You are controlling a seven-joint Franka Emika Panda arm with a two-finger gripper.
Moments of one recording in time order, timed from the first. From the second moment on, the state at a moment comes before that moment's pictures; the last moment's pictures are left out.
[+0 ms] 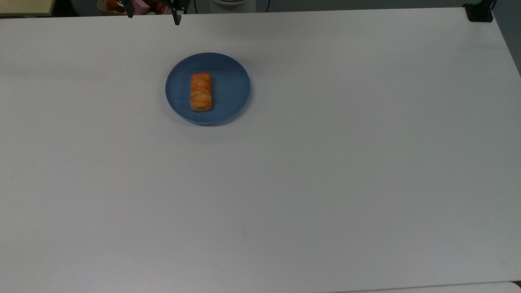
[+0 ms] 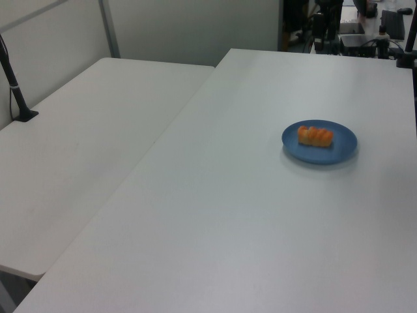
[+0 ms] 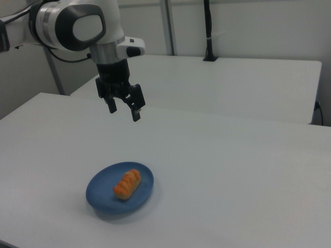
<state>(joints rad) 0.26 0.04 -0.38 -1.63 0.00 1.66 -0.01</state>
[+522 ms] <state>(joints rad) 0.24 0.04 -0.36 -1.70 0.00 1.73 -0.01</state>
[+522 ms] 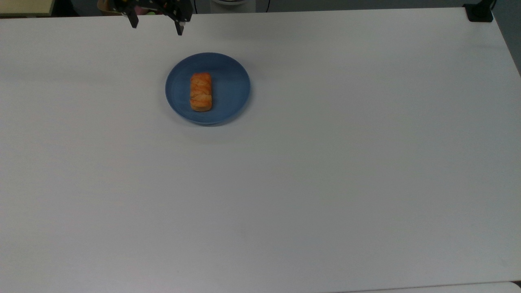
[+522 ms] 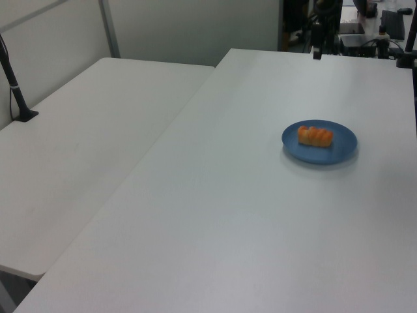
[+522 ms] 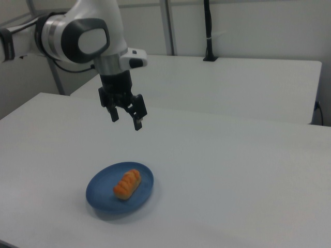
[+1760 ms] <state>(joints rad) 0.24 0.18 -0.27 -2.11 0.00 2.25 -0.11</state>
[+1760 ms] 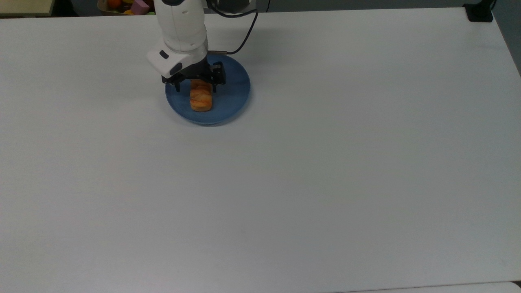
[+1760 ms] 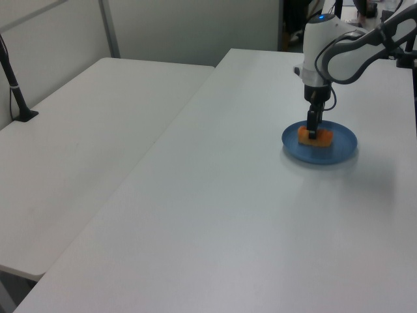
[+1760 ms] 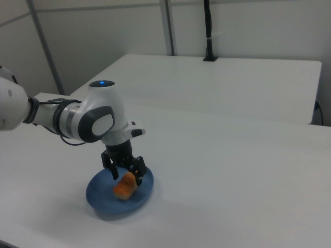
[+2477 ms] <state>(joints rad) 0.24 0.18 -0.25 -2.12 -0.03 2.25 -0.12</state>
